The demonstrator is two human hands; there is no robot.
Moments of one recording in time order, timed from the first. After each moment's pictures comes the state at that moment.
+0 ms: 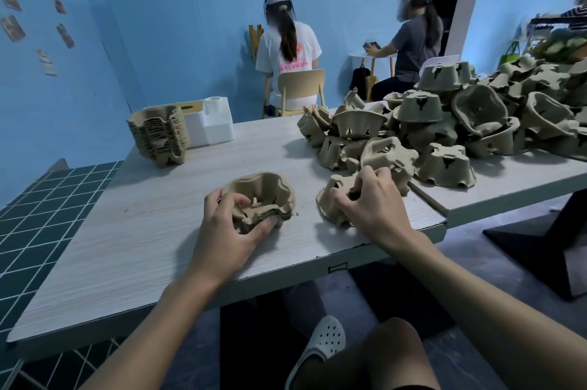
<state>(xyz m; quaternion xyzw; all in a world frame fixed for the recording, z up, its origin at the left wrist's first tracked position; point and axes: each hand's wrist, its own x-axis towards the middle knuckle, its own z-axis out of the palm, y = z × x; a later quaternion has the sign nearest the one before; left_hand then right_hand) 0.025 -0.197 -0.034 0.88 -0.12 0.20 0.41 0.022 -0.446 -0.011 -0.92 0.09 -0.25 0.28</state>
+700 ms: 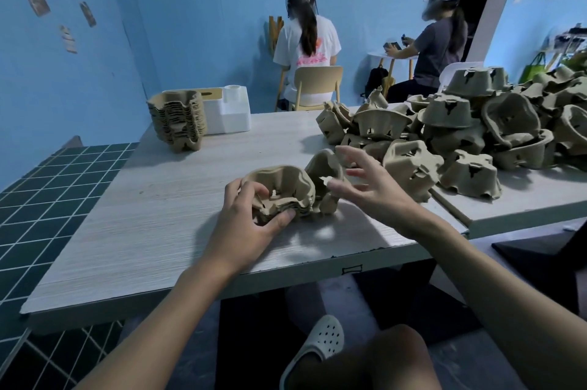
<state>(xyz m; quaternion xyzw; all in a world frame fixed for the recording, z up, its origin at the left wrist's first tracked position) 0.030 -0.197 -0.036 0.88 -0.14 0.19 0.41 0.036 -0.442 0.011 -0.85 -0.14 -0.08 0.50</state>
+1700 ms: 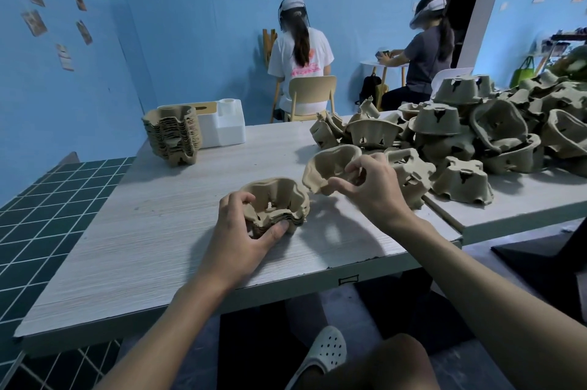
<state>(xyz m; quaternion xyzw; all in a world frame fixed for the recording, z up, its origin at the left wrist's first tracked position) 0.028 -0.199 -0.034 0.88 -0.11 0.18 0.43 0.057 -0.443 0.011 -0.88 -0.04 -0.28 0.38</state>
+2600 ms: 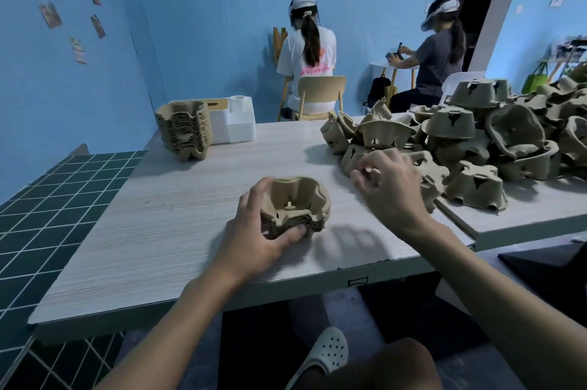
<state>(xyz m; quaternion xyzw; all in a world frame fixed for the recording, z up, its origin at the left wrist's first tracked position) 0.030 -0.199 -0.034 0.86 -0.17 0.14 0.47 0.044 -0.437 0.020 -0.92 -0.03 -0.31 0.25</state>
